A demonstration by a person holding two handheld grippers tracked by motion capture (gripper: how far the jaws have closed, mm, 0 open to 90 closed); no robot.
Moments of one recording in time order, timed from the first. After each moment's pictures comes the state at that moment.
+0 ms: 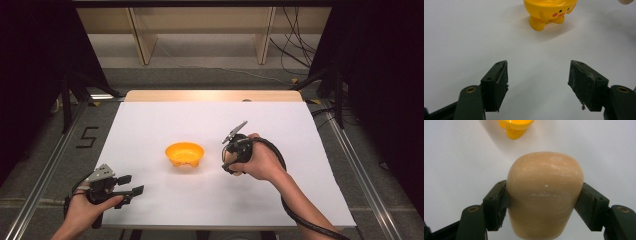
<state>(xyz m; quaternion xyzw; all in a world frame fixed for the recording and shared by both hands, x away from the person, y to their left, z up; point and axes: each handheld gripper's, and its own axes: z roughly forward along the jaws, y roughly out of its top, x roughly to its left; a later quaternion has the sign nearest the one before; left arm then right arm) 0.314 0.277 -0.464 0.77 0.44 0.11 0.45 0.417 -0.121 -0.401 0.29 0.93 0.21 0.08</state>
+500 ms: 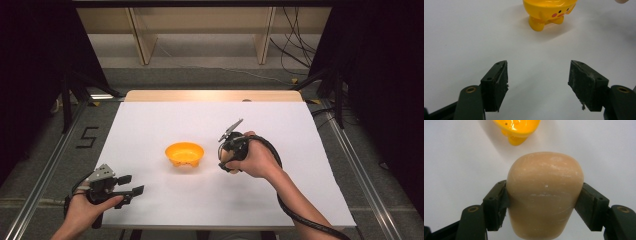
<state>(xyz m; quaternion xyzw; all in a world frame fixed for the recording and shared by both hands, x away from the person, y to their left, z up) 0.314 0.277 -0.464 0.77 0.44 0.11 0.45 0.422 -0.111 -0.398 0.29 0.93 0.22 0.08</state>
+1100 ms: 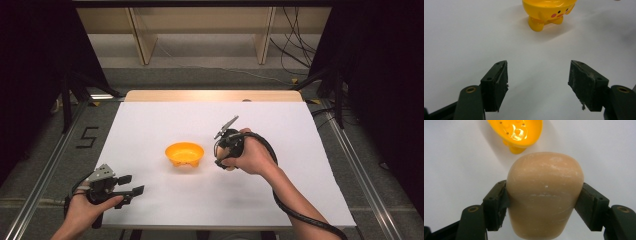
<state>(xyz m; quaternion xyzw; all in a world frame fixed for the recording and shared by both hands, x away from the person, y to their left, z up) 0.314 0.278 -0.463 0.77 0.44 0.12 0.45 0.428 -0.100 -0.394 0.28 0.93 0.22 0.09</state>
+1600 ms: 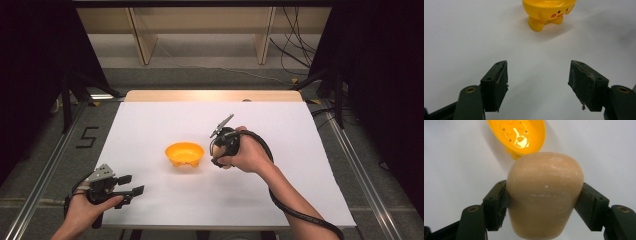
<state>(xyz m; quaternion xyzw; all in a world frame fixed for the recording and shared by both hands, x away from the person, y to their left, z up) 0.314 0.278 -0.463 0.77 0.43 0.11 0.45 0.432 -0.090 -0.391 0.27 0.93 0.22 0.09</state>
